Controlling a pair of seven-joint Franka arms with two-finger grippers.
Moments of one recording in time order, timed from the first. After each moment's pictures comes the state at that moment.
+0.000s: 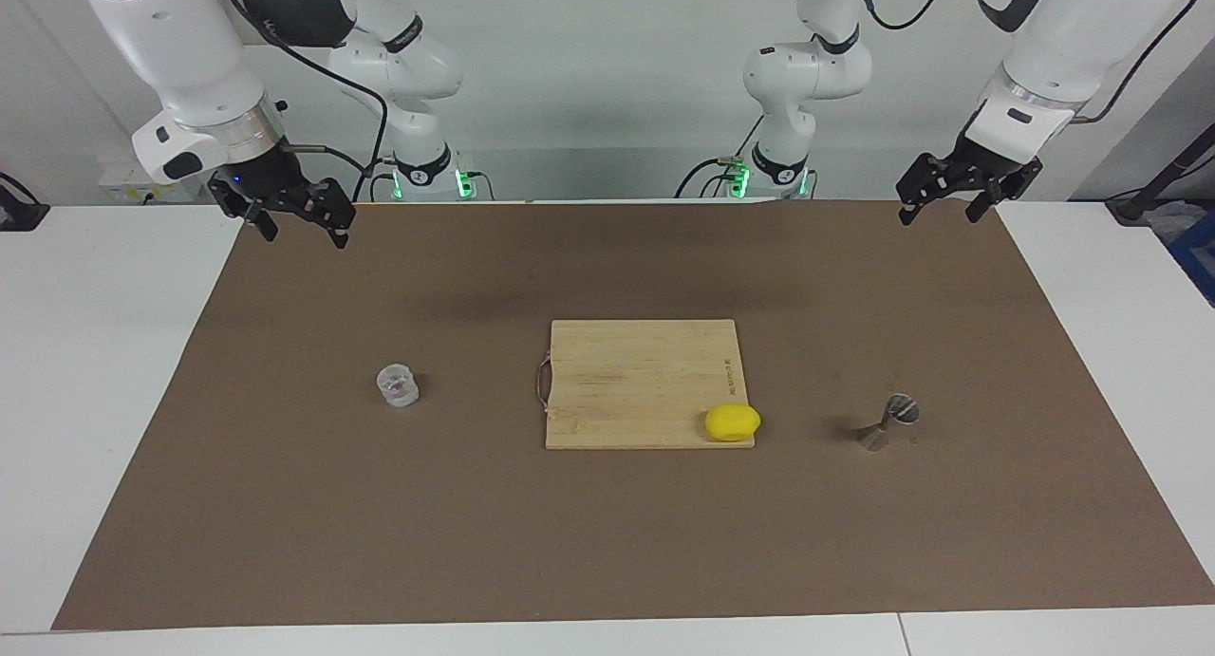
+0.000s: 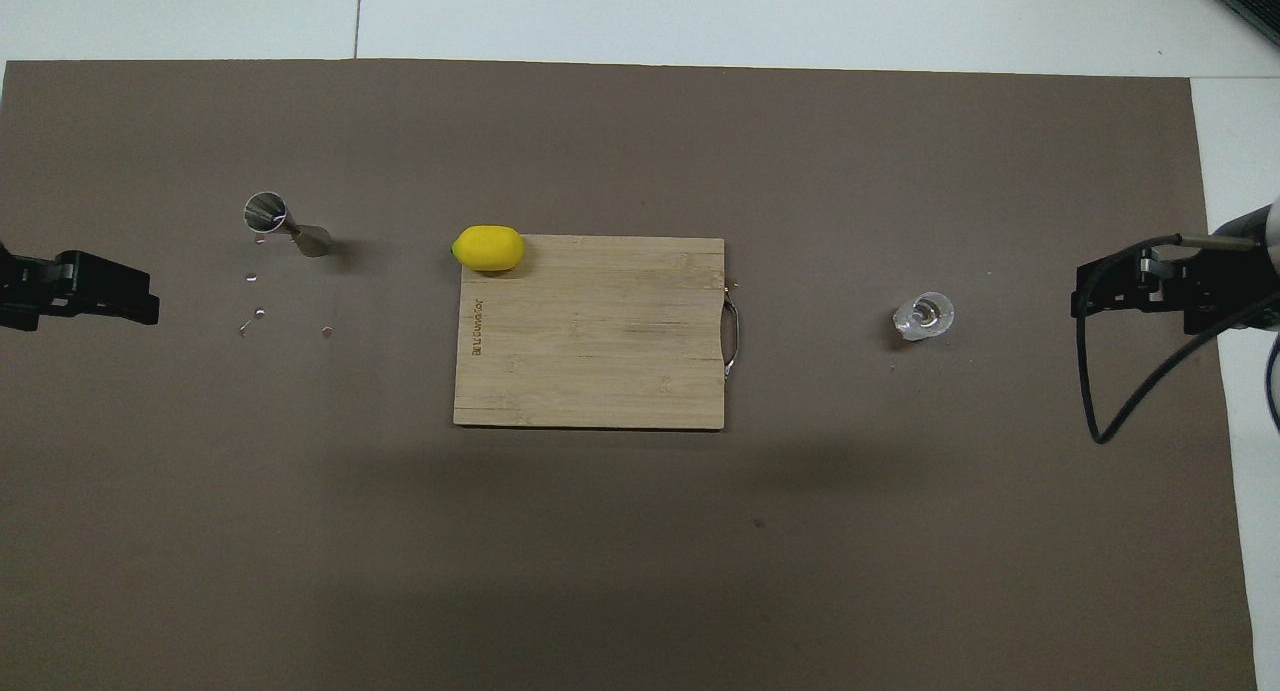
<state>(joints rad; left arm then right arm) -0.01 -0.03 -0.04 -1.58 -0.03 1.51 -0.04 -0.05 -0.01 0.06 -1.63 0.00 1.57 0.17</state>
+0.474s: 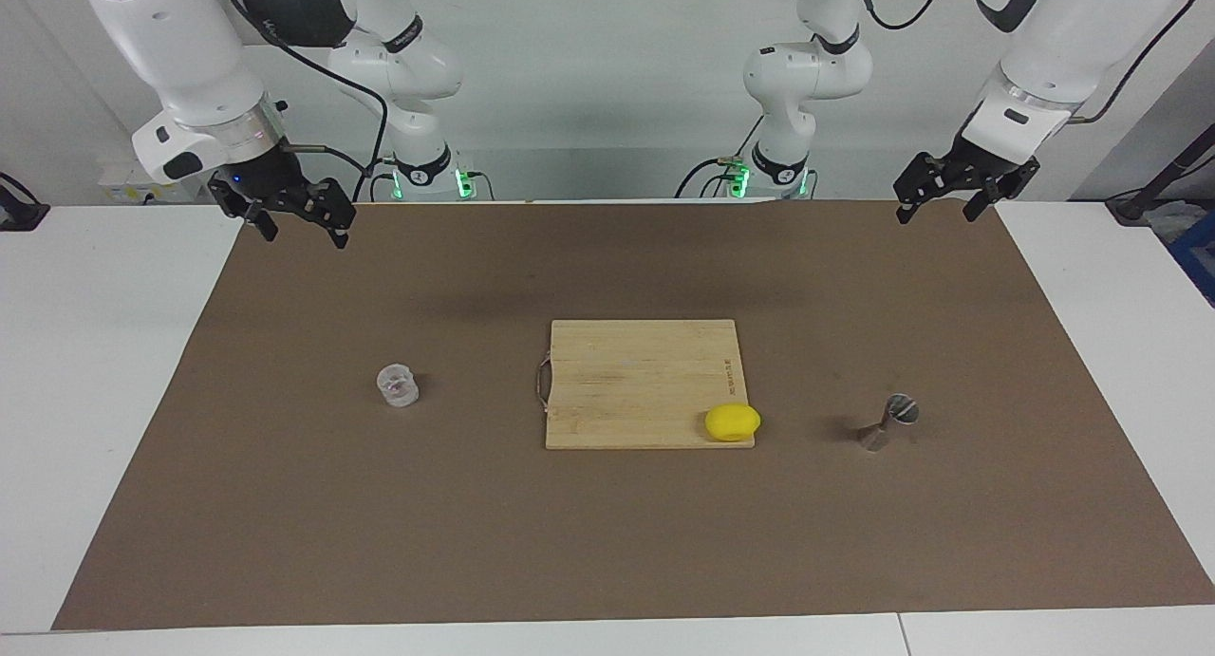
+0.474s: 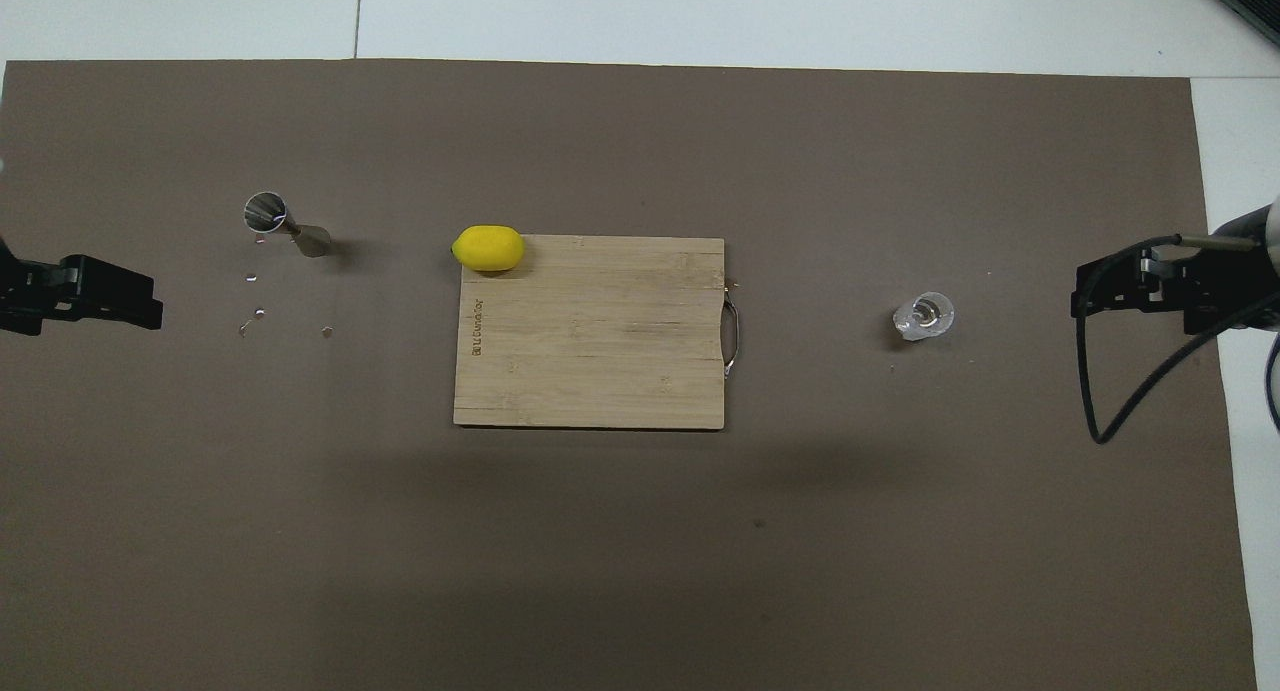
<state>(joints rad) -0.01 -0.03 -0.05 -1.58 -0.03 1.50 -0.04 -0.05 -0.01 0.06 -1.63 0.00 1.57 0.17</state>
